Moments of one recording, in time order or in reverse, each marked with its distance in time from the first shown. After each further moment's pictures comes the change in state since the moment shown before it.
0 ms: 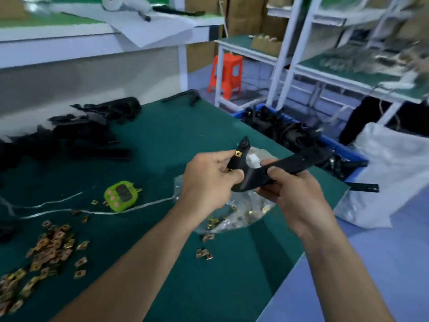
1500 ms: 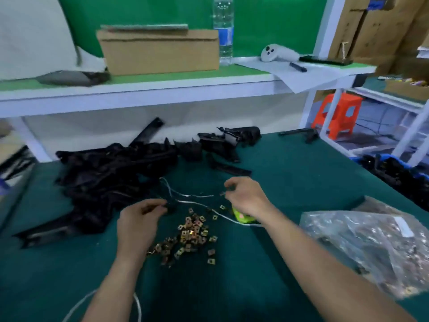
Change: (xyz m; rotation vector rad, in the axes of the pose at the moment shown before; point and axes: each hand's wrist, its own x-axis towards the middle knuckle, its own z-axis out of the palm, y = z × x) left_hand -0.128 -0.143 -0.268 0.046 0.872 -0.330; right_hand 0.016 0.054 0.292 -0.958 -0.727 -0.281
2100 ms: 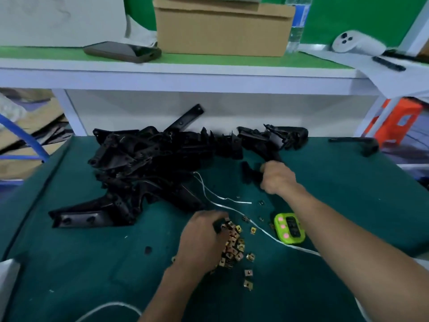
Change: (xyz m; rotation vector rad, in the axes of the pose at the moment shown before) left_hand 0.000 -0.021 0.032 0.462 -0.275 0.249; right_hand 0.143 -0.010 0.035 -0.653 0.010 0.047
